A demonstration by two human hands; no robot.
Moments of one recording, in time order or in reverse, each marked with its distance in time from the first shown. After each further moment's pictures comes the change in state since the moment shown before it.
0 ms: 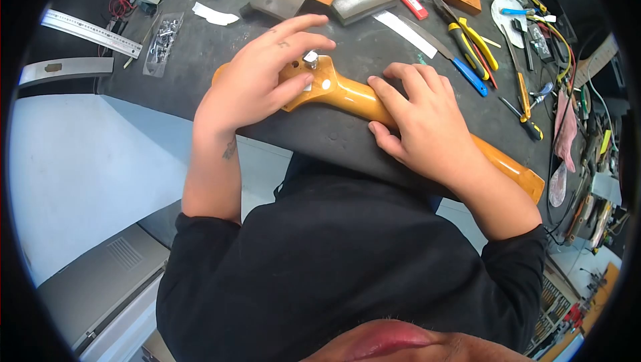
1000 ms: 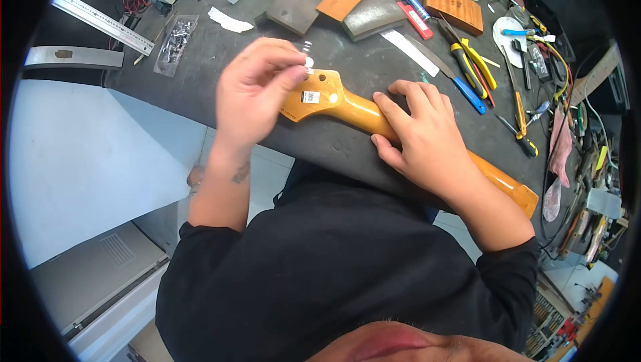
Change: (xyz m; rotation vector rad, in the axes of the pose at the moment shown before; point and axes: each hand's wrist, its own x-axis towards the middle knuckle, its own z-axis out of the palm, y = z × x) left_hand -0.030 0.003 0.019 -0.553 0.498 -0.176; right_hand 0.002 -0.002 -0.002 0.006 -0.001 -0.003
